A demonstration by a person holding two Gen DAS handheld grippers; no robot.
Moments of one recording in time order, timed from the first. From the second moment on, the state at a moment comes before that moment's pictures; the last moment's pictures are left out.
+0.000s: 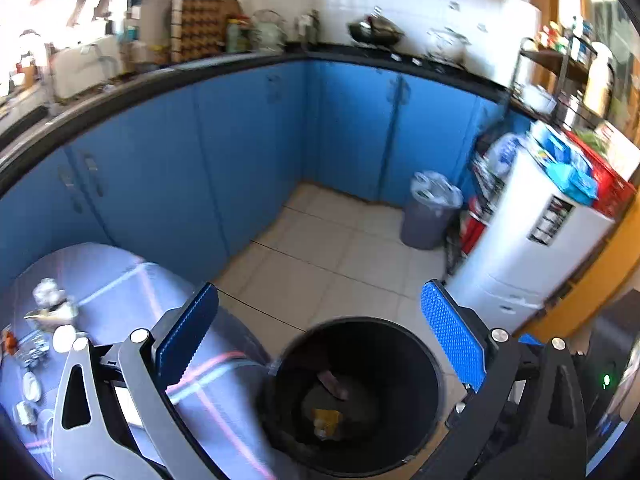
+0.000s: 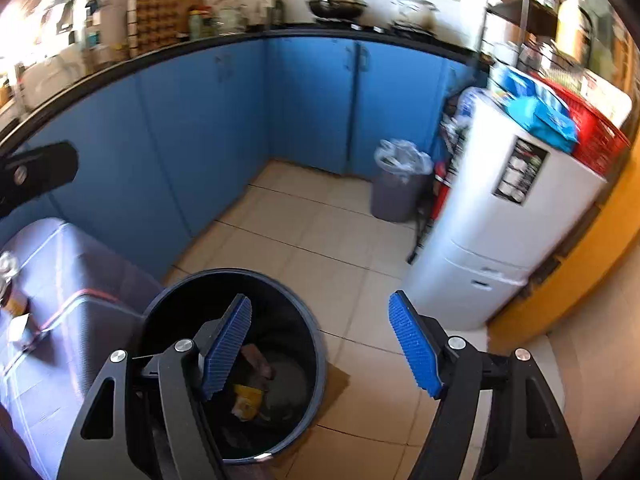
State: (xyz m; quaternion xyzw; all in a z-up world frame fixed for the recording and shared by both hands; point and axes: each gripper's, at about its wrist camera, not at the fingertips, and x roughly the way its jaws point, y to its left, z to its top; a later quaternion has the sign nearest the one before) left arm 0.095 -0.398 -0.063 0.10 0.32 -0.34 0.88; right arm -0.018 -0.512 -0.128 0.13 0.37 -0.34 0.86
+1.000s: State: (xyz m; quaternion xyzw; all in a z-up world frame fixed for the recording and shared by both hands) left arm 0.131 -0.111 -0.162 0.07 0.43 -0.07 0.90; right arm 0.126 -0.291 -0.153 -0.05 0.41 -0.03 0.91
